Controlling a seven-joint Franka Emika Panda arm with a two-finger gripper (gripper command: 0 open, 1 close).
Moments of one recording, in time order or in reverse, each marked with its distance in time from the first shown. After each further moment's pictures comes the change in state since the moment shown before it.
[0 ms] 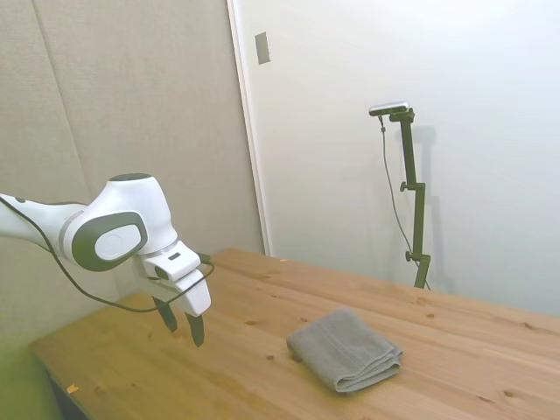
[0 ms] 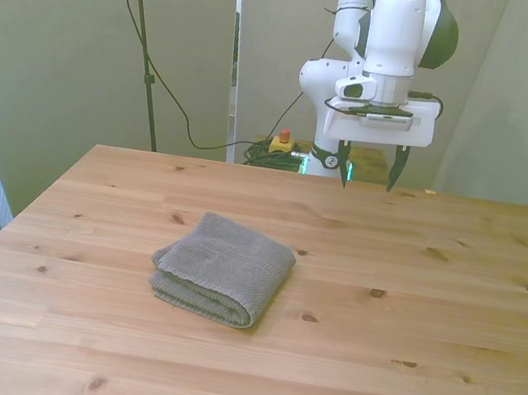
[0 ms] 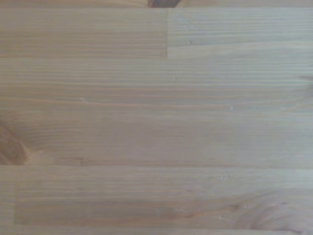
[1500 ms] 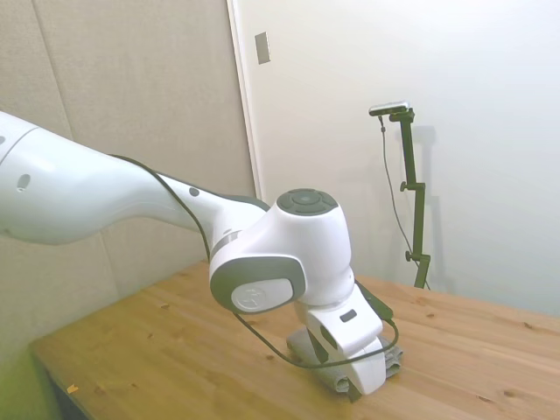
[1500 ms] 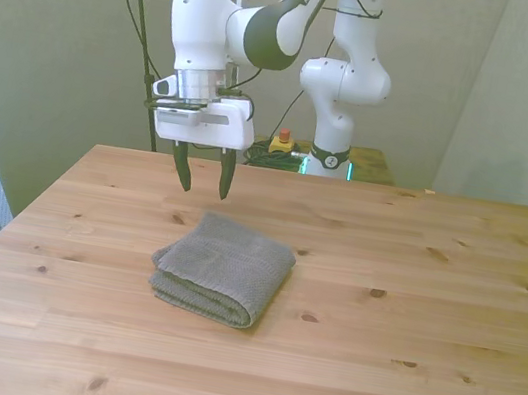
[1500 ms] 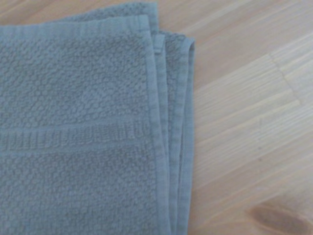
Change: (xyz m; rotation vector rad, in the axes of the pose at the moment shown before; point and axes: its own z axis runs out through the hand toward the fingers) arm 0.274 0.200 0.018 0.158 0.023 0.465
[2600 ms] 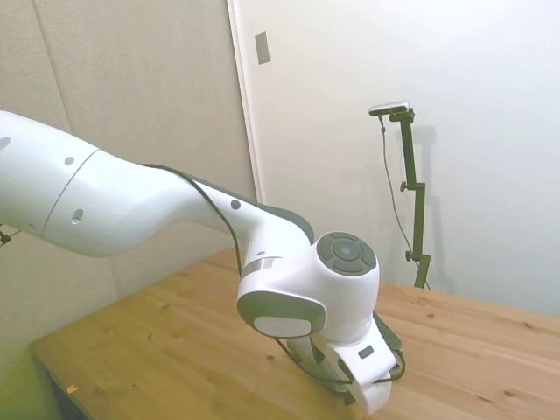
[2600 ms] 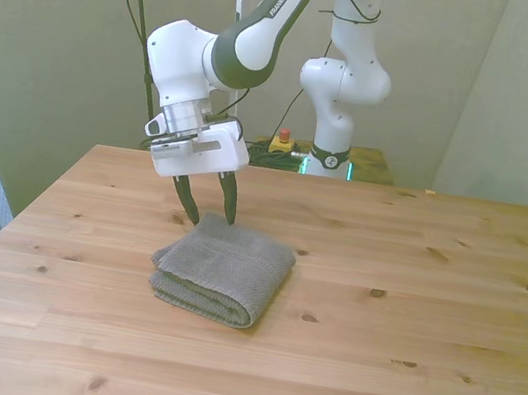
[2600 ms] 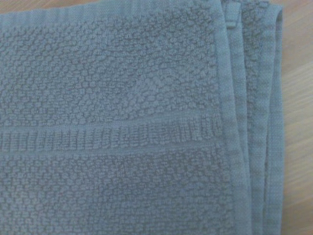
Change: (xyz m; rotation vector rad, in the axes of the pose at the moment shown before) arm 0.003 -0.005 0.049 0.115 -0.174 -0.010
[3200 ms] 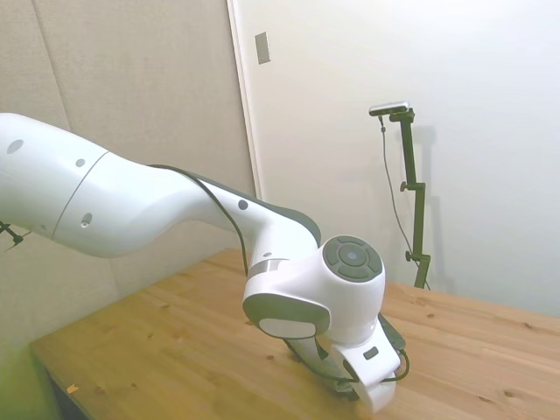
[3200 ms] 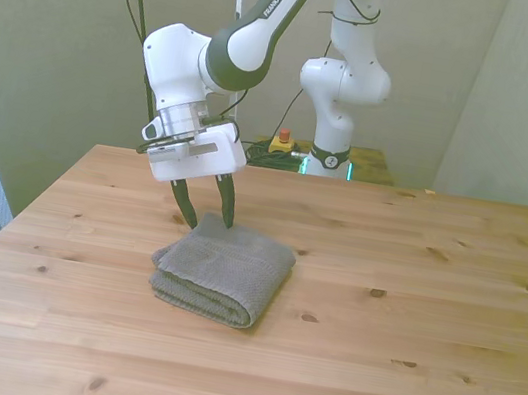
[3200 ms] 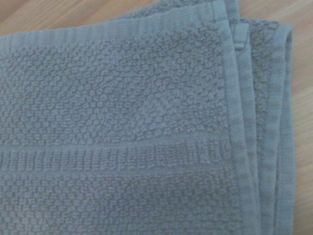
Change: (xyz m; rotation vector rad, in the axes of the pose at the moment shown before) arm 0.006 -0.005 0.003 0.030 -0.003 -0.007
